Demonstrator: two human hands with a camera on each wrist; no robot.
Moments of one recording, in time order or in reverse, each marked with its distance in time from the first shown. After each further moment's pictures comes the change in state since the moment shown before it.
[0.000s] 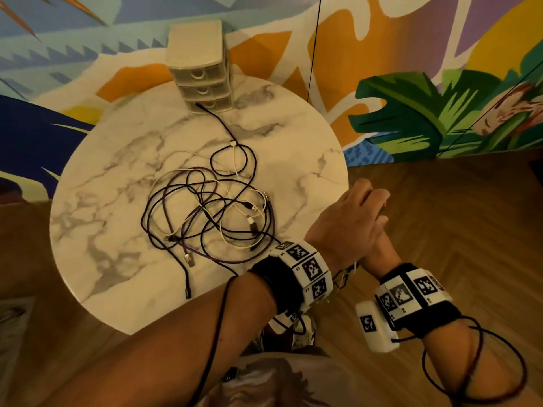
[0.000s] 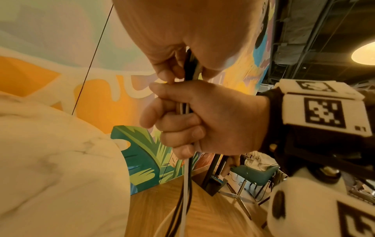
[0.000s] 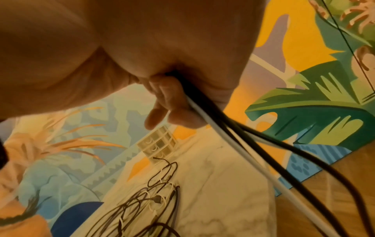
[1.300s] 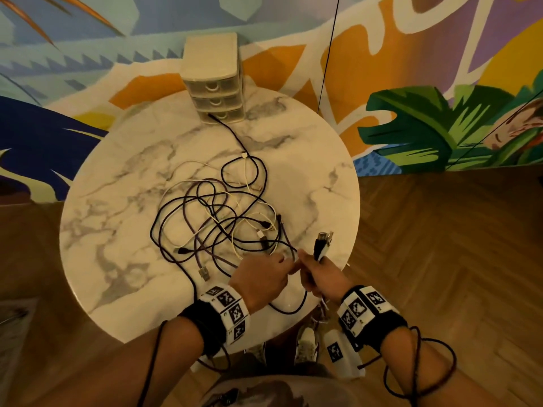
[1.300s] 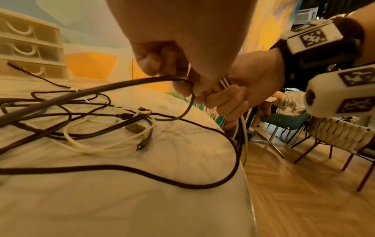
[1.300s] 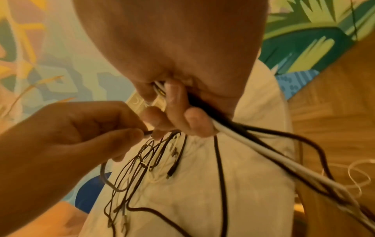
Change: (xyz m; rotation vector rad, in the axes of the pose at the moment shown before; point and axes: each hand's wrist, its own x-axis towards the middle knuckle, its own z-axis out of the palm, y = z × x) left_hand -0.106 -0.117 -0.021 0.494 -0.461 -0.130; right_hand 0.018 0.007 0.090 0.361 -0.358 0.462
